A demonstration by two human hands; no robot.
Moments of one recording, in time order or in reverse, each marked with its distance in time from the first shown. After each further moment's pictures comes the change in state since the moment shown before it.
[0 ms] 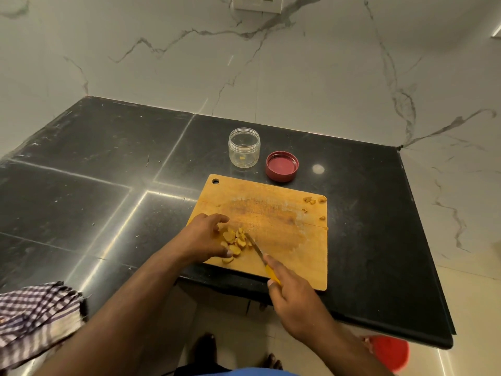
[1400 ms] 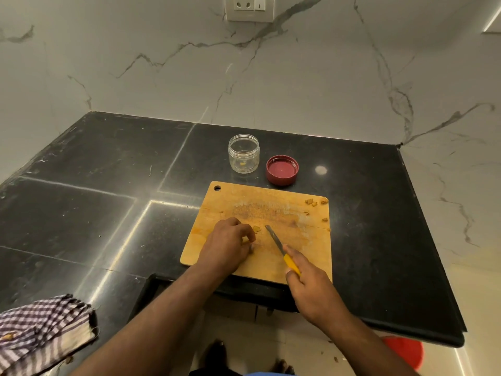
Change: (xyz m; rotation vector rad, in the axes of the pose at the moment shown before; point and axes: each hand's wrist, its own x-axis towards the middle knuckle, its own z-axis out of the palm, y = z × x) left_hand 0.008 0.030 0.039 0.174 0.248 0.181; right_hand 0.014 0.014 -0.015 0.073 0.111 0.080
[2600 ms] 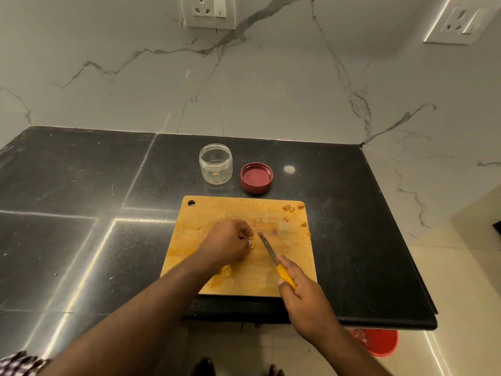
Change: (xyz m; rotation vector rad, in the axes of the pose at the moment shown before) left_hand 0.055 0.027 -0.011 -0.241 -0.250 -0.018; right_hand -0.010 -0.008 0.002 0.100 0.126 0.110
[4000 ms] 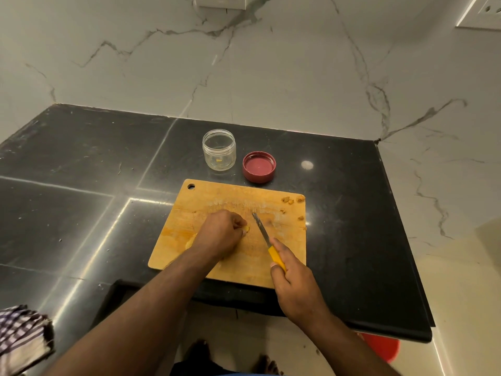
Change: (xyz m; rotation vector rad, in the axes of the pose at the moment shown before) left_hand 0.001 0.001 0.029 0.076 0.186 -0.094; right_hand 0.022 0.026 -0.013 0.038 -0.044 -0.142
